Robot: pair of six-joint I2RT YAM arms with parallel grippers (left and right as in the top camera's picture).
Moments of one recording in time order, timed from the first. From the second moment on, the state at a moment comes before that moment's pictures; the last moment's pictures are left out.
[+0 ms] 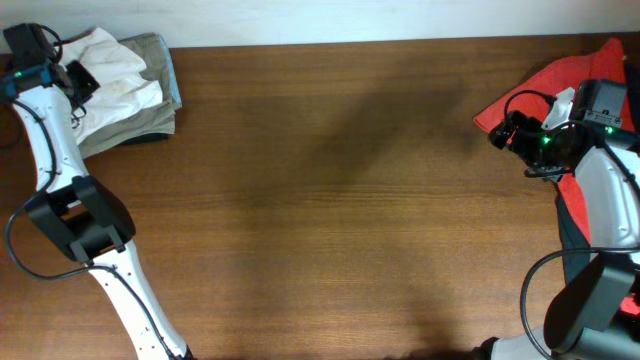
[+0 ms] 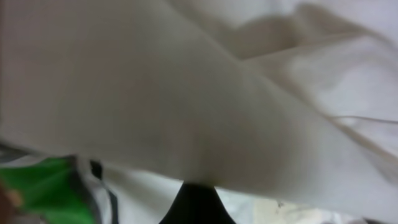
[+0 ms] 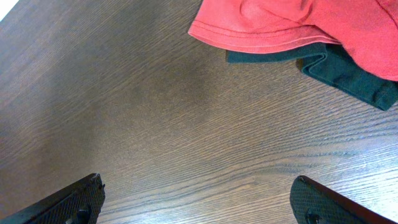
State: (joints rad) left arm 0.41 2.65 2.64 -0.95 0.01 -0.29; right arm -0.36 1.68 1.34 -0.75 -0.31 0.23
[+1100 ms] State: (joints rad) left arm 0.42 2.81 2.69 -0.58 -0.18 -0.20; right arm -0.36 1.68 1.34 -0.75 -0.31 0.23
